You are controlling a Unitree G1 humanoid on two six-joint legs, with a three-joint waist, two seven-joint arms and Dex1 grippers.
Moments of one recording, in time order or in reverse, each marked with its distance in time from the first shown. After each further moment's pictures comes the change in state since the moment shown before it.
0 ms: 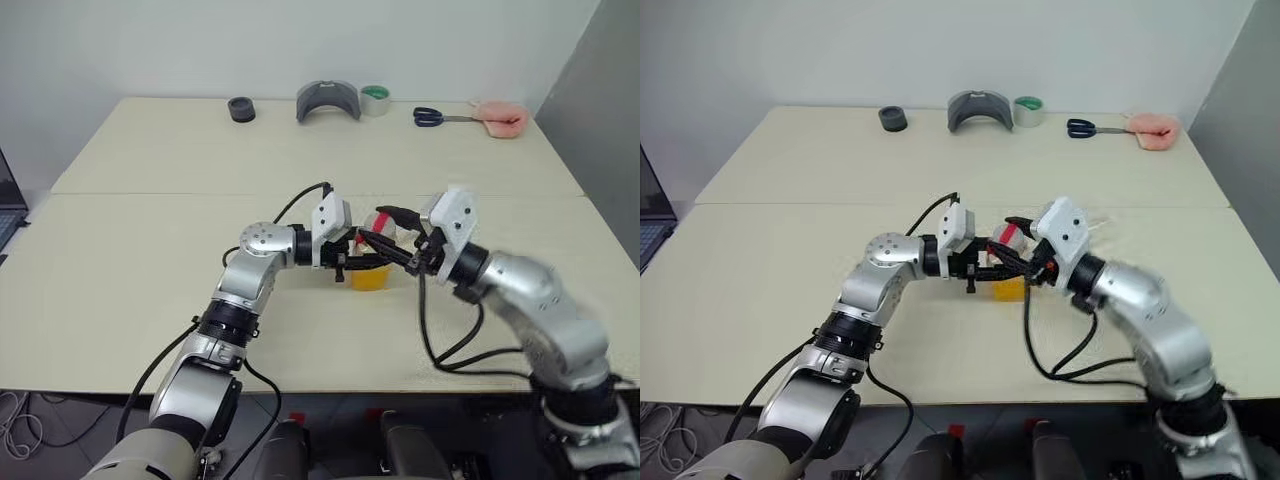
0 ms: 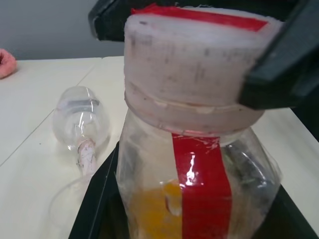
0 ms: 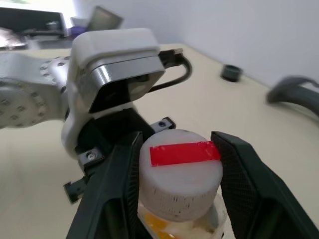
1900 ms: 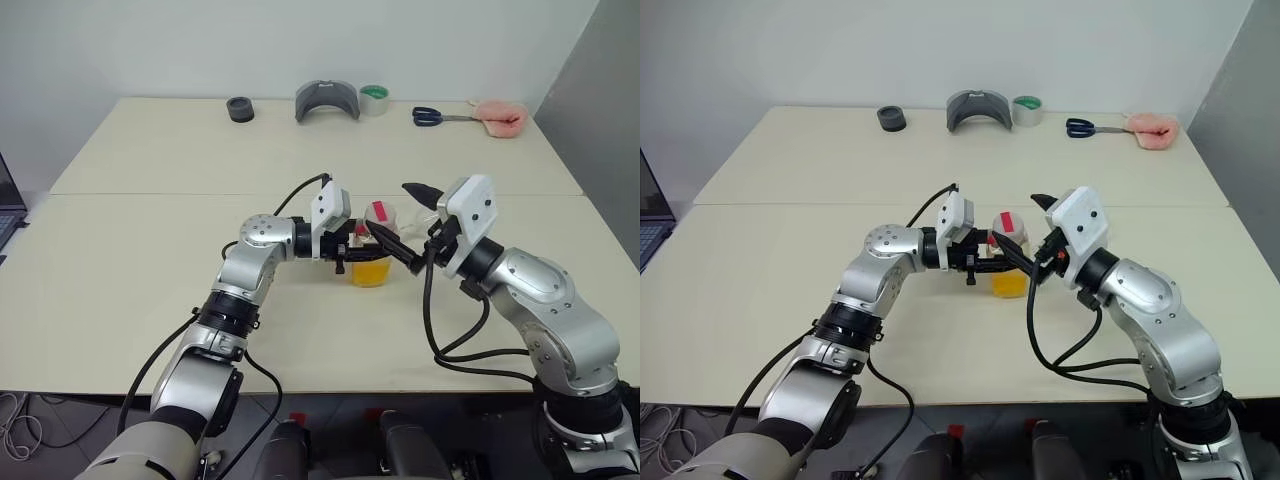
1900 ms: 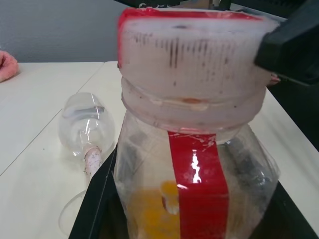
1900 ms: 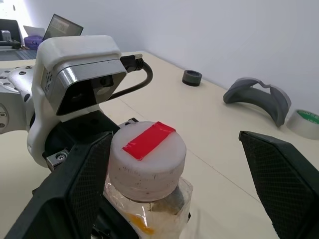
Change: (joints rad) left arm -0.048 -0.004 0.013 0.040 -0.034 0.041 0.001; right arm 0.110 0.097 -0.055 -0.180 -0.056 0.068 -0.297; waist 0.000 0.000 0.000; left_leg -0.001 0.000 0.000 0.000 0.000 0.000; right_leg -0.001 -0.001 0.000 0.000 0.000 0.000
